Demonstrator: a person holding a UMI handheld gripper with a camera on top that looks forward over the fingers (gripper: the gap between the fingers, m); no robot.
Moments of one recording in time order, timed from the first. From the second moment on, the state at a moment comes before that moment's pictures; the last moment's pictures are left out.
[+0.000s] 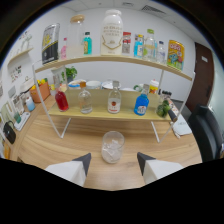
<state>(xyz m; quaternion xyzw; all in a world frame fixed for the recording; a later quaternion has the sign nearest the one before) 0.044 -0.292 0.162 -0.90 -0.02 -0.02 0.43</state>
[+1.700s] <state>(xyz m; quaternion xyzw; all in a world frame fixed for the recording) -0.136 -0.113 0.190 -0.82 -0.02 0.01 0.58</state>
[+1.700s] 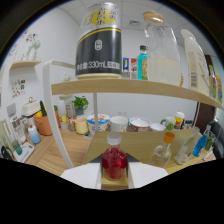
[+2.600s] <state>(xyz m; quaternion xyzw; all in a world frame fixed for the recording) -0.051 -0.217 0.163 -0.77 0.25 0.32 0.49</state>
